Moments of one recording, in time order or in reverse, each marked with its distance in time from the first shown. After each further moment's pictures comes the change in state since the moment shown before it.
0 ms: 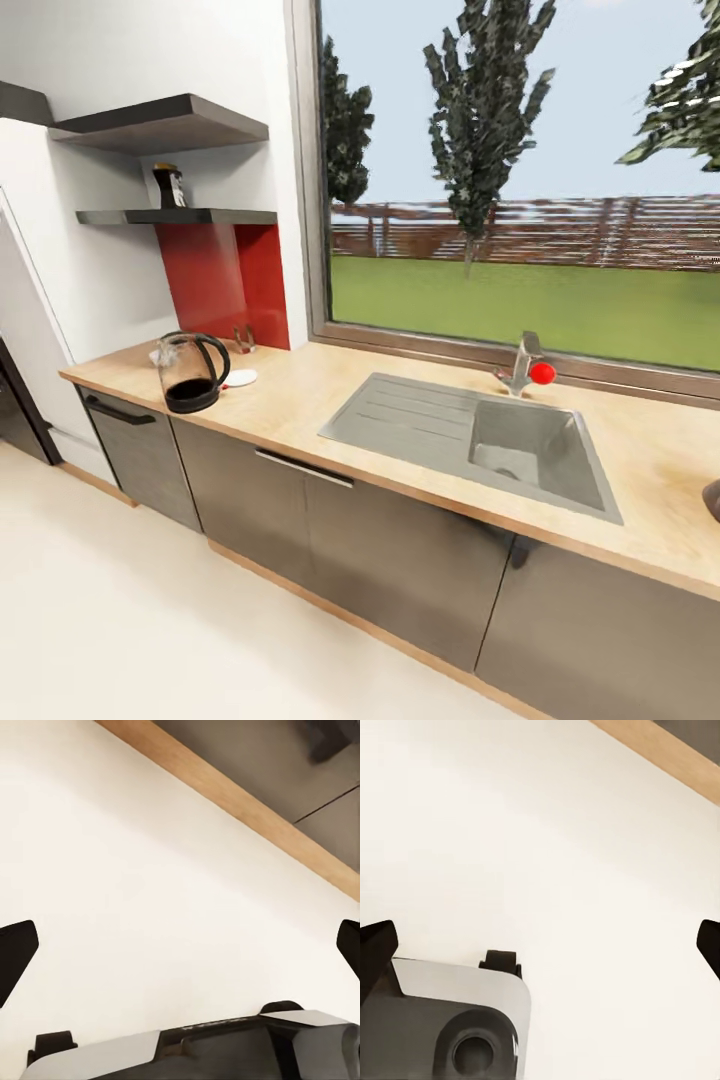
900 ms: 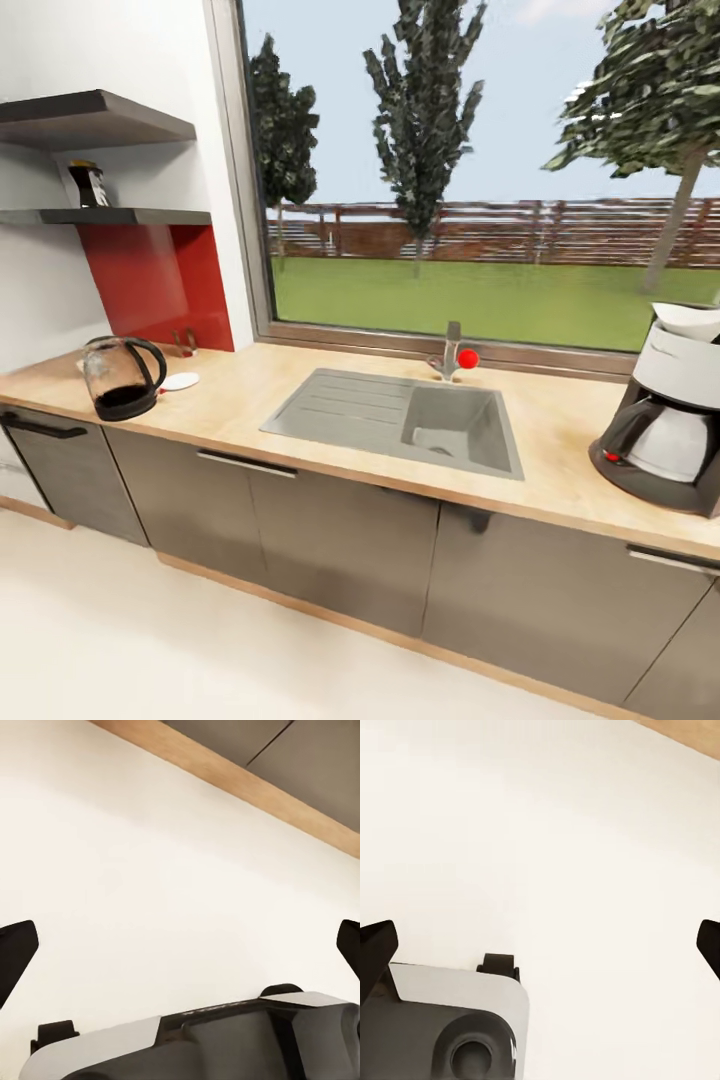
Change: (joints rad) left arm 0.000 0.002 -0.053 0.001 0.000 0.002 0.007; right arm 0.000 -0.001 -0.008 -0.003 -0.004 -0.002 -0.004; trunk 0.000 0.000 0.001
